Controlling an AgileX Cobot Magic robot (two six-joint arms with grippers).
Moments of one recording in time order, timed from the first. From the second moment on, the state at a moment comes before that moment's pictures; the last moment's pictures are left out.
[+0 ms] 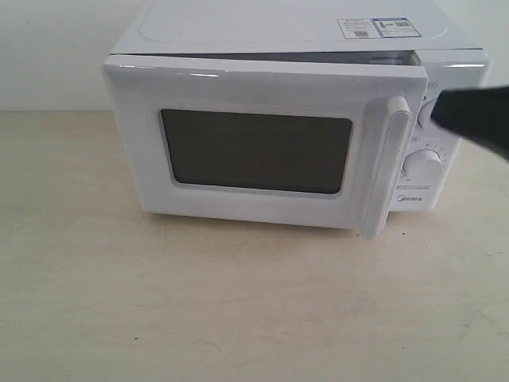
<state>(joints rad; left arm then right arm) -0.52 0.79 -0.97 -0.66 0.63 0.67 -0.07 0.82 -0.49 -1.57 -0.84 2.10</state>
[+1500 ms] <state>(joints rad) -0.52 0.78 -0.97 -0.62 0.68 0.63 -0.07 0.90 -0.74 -1.66 -0.16 2.09</state>
